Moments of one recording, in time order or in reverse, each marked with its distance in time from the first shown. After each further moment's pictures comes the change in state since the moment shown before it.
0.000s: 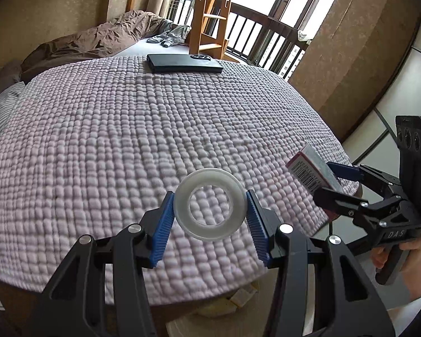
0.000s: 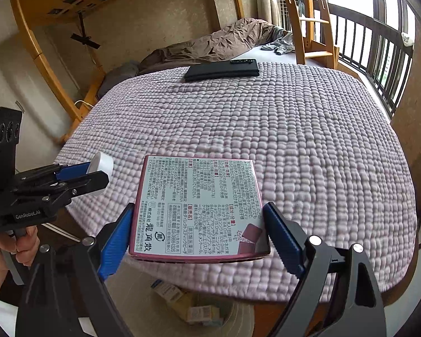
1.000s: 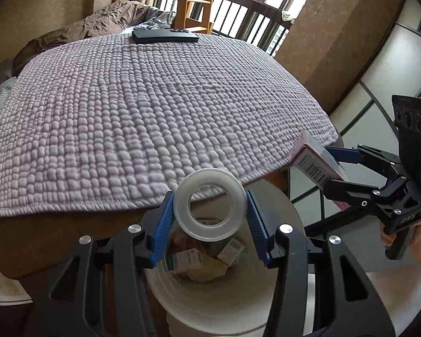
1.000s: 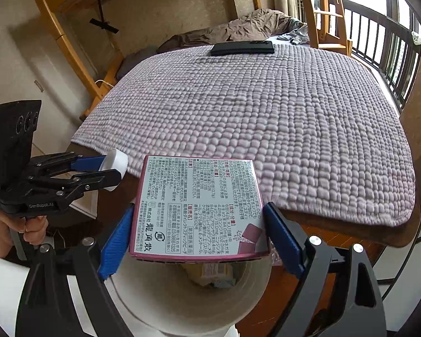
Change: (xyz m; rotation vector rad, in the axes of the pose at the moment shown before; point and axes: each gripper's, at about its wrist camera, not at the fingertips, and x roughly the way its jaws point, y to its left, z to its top) left arm -0.026 -0.033 -0.066 0.055 0.083 -0.039; right arm -0.071 0.028 -0.084 -0.053 0.072 0.072
